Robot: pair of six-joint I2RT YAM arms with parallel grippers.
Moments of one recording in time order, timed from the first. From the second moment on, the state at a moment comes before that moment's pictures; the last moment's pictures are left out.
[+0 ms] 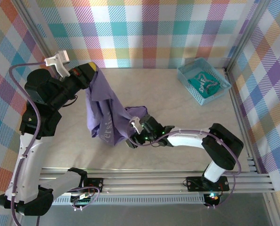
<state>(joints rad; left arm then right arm) -0.27 1.05 1.56 -0.50 0.28 -0.70 0.96 1.65 0.84 0.07 -0.18 0.18</state>
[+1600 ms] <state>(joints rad) -0.27 1.13 1.85 -0.63 -0.10 -0.45 0.63 1.01 1.47 -0.35 0.16 -0.29</state>
